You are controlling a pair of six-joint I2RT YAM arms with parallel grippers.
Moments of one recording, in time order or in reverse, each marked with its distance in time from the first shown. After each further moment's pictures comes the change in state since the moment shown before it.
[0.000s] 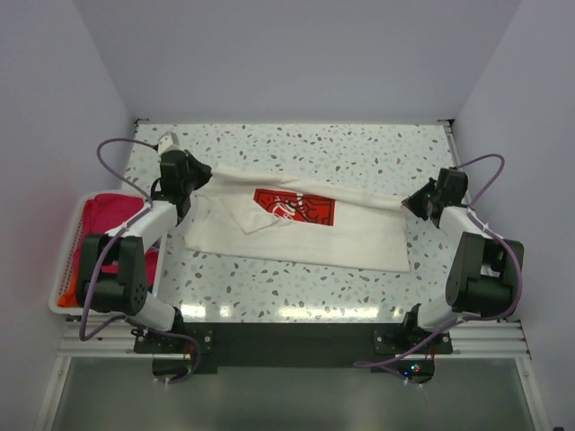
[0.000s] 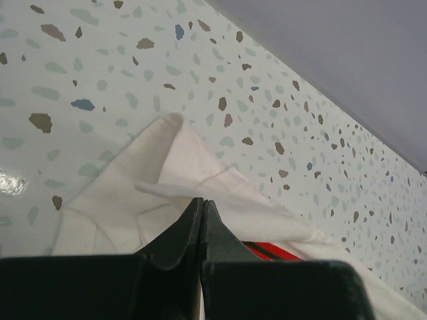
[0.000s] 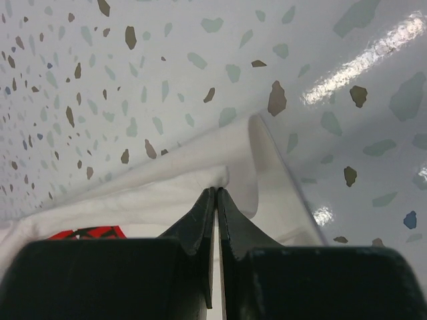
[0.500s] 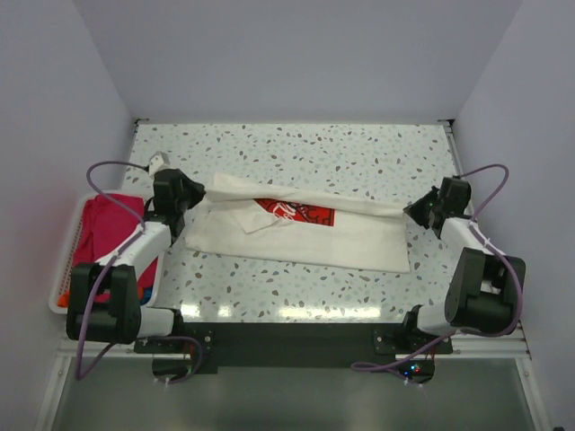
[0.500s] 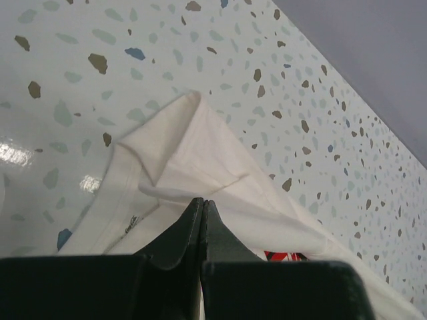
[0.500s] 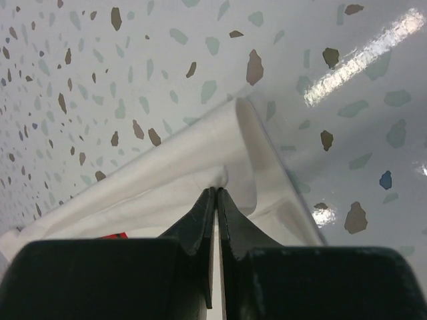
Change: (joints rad) left arm 0.020 -0.194 -0.179 -0.068 -0.035 -0.051; right arm -0.022 -0.112 -0.096 -0.007 -0.005 0.011
